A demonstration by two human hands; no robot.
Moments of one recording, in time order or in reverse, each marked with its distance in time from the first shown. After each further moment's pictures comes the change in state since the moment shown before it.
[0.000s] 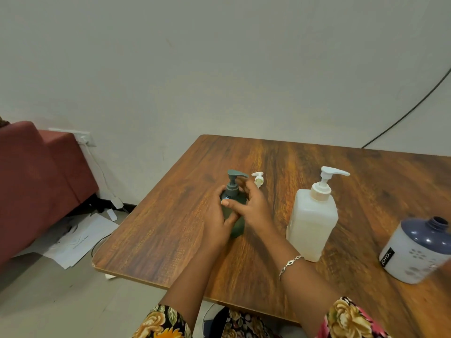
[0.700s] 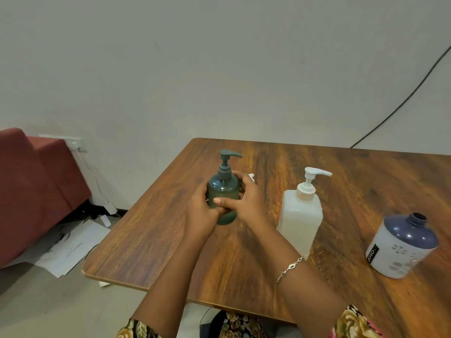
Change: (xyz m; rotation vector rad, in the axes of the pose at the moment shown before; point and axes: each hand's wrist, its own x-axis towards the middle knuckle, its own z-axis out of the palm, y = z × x) left_hand 0.009 0.042 -0.022 0.004 0.049 -0.028; right_hand -0.003 -0.028 -0.009 0.088 0.076 0.017
